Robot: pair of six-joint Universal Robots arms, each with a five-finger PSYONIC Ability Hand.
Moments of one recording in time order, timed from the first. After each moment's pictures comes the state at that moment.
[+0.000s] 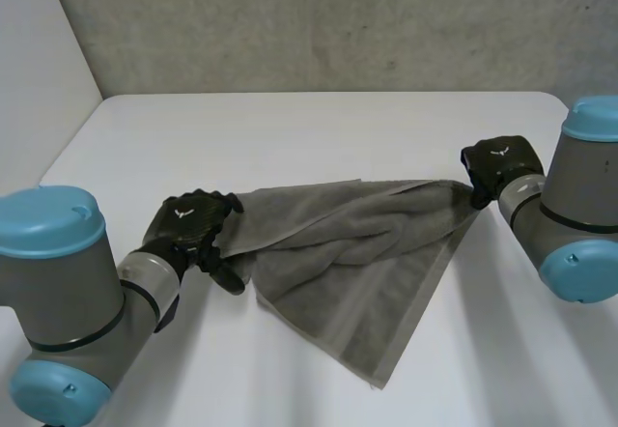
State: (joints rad) left arm 4.25 -1.92 -1.77 3.37 -1.56 3.16; right arm 1.87 -1.01 1.33 -0.03 1.60 2.72; left_hand 0.46 0.46 0.46 0.46 0.29; right_hand 1.32 1.34 1.34 1.33 1.17
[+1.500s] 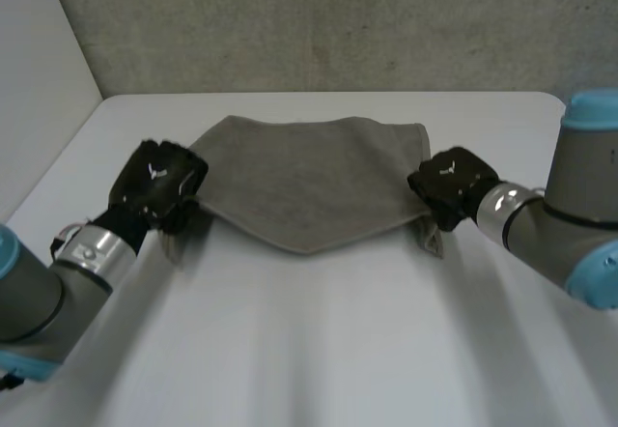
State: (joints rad) left arm 4.56 -1.90 -1.98 3.95 -1.06 3.53; right arm 1.89 -1.05 1.35 0.11 1.29 2.46; left_hand 1.36 1.36 1.38 1.36 1.20; right_hand 1.32 1.34 1.35 1.34 1.17
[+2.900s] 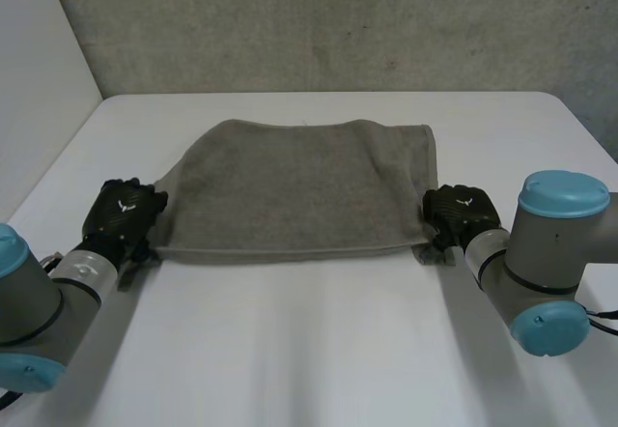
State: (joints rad) left arm 4.64 -2.06 -1.94 3.86 -1.27 3.73; right arm 1.92 -0.91 1.52 -0.26 1.52 2.96; left_hand 0.69 0.69 0.69 0.69 0.52; right_hand 0.66 0.66 0.66 0.66 0.49
